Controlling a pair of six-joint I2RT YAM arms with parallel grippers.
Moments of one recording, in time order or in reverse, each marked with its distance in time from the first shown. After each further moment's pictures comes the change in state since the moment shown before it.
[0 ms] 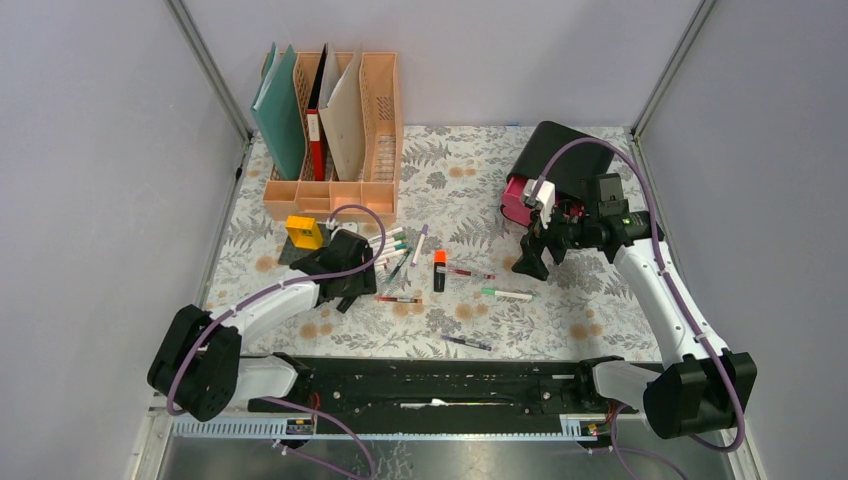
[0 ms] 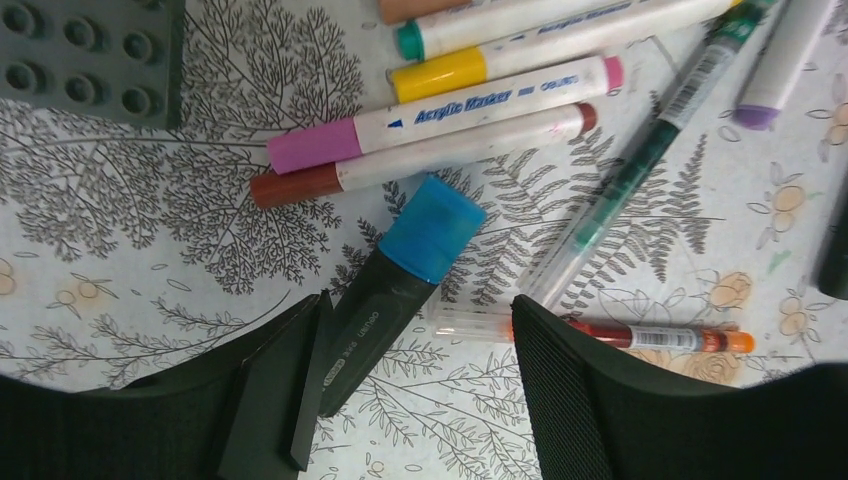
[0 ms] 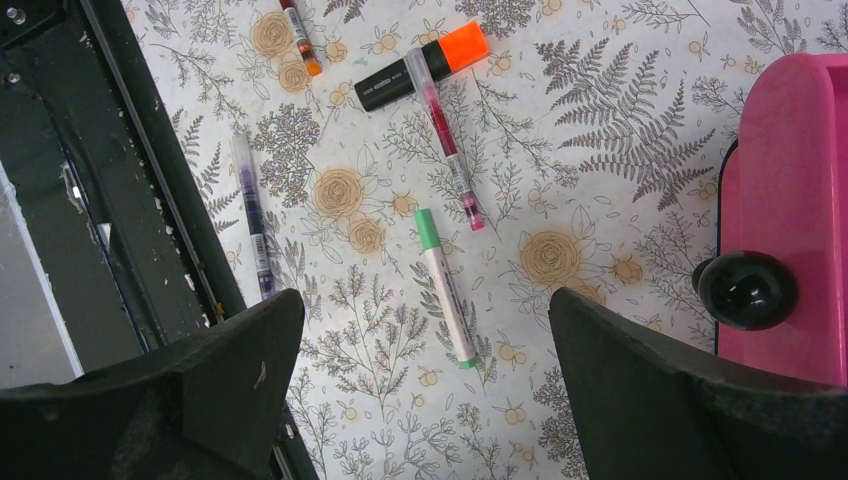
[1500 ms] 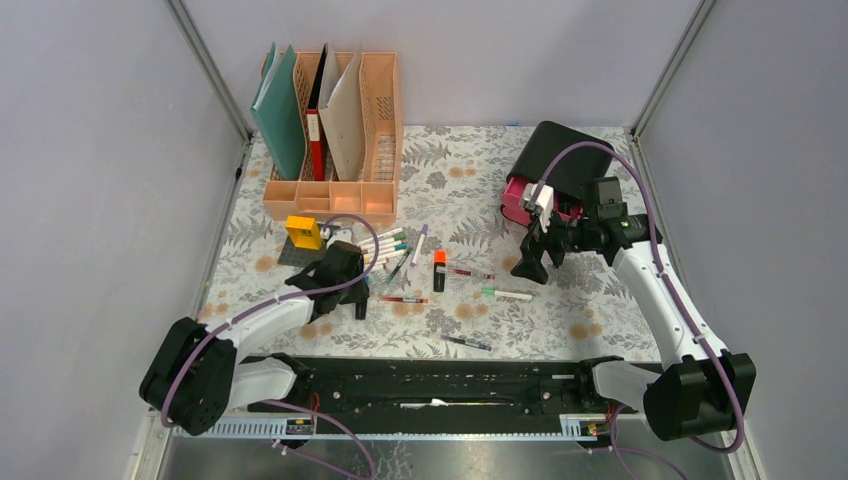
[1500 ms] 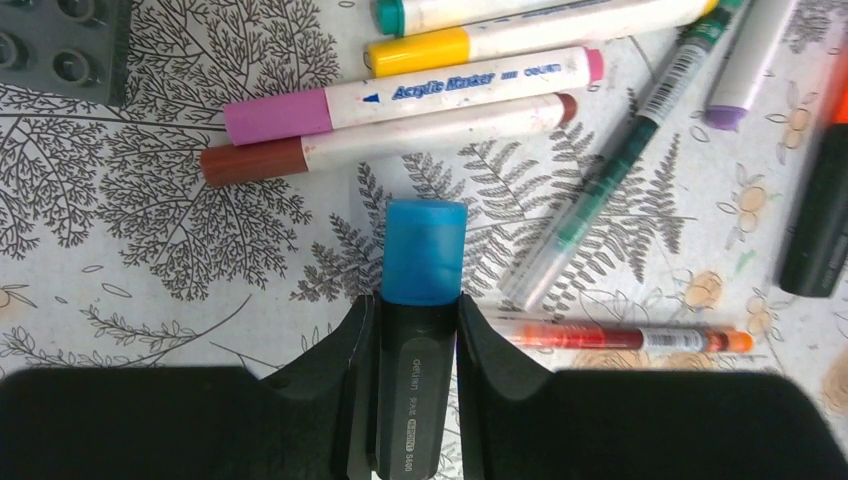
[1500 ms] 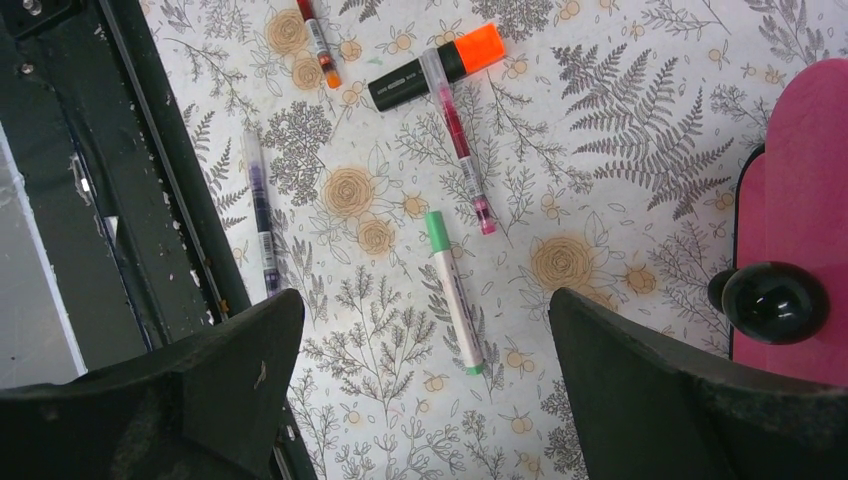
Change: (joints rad) left arm -0.002 -0.034 -0.139 0.176 0.030 -0.074; right arm 0.000 -0.004 -0.029 0.008 -0.026 -0.024
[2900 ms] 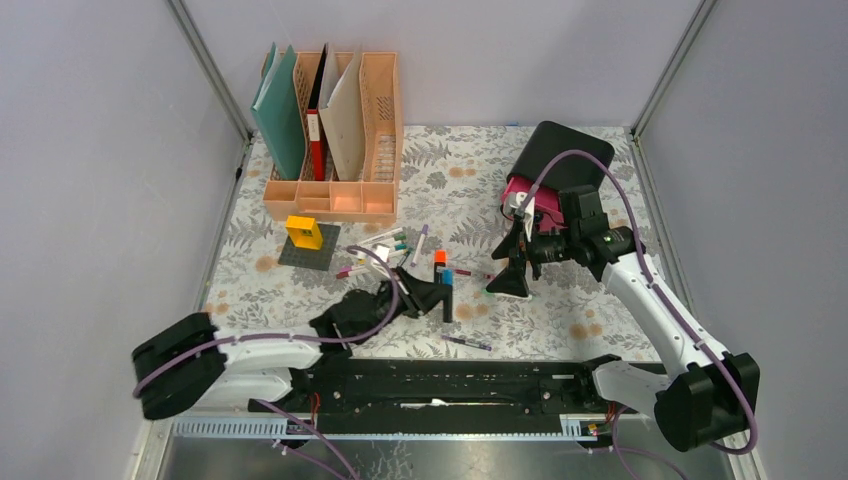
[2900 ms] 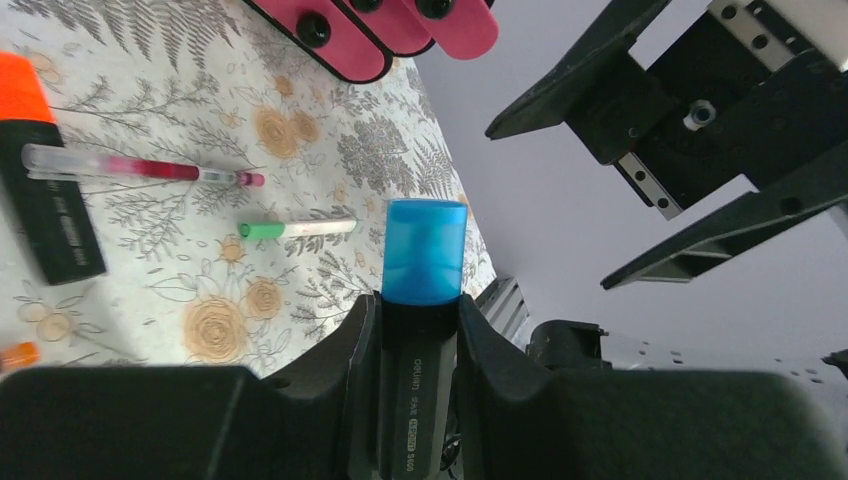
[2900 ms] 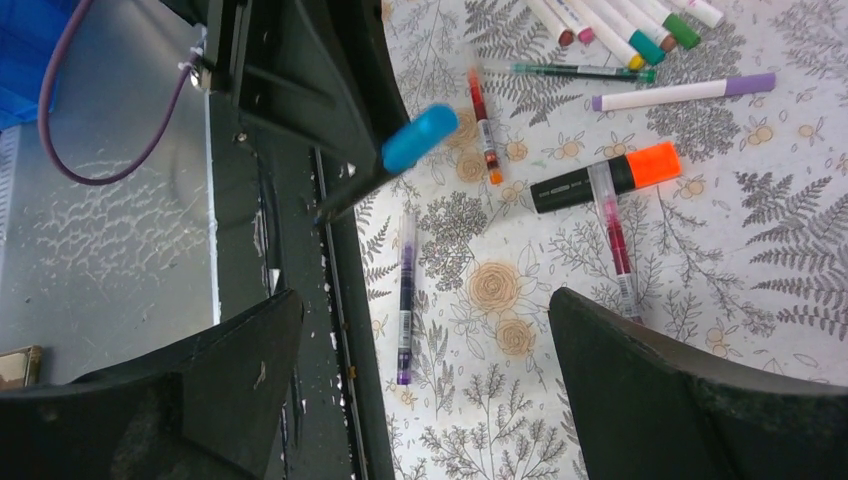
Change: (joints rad) left arm -0.499 -0.135 -0.256 1.019 0.033 -0.420; right arm 0.136 -0.043 -0.092 0.180 -0.249 0.235
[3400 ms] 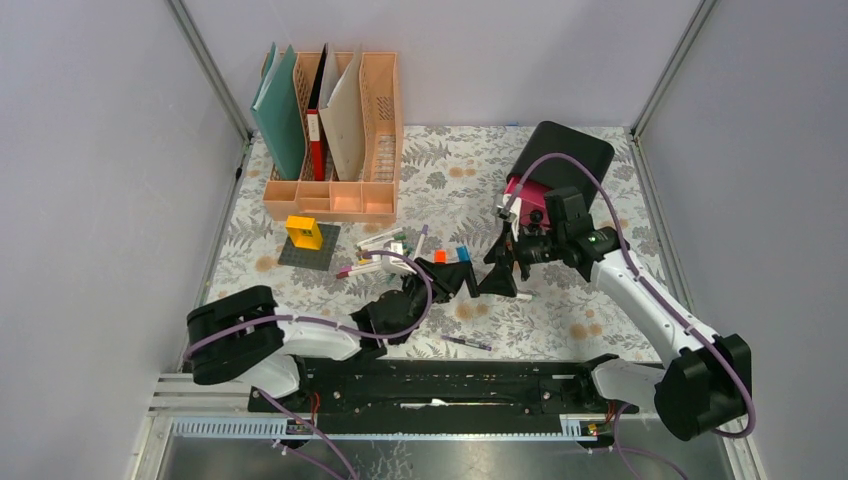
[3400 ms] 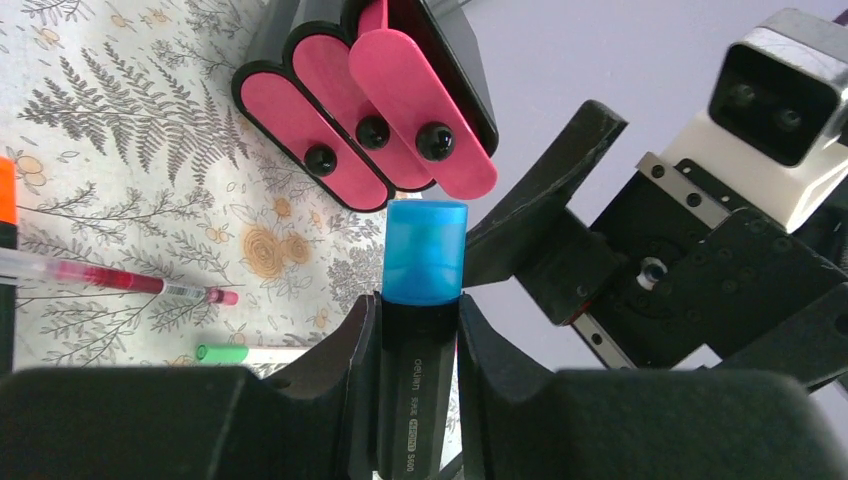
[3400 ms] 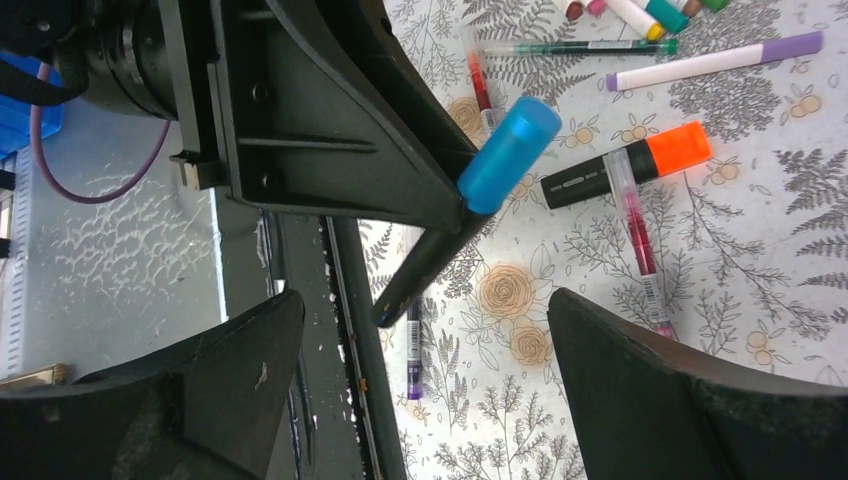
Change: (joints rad) left arm -0.186 0.364 0.208 0.232 -0.464 -0.014; right arm 0.075 0.041 -0.042 0.121 0.078 0.129
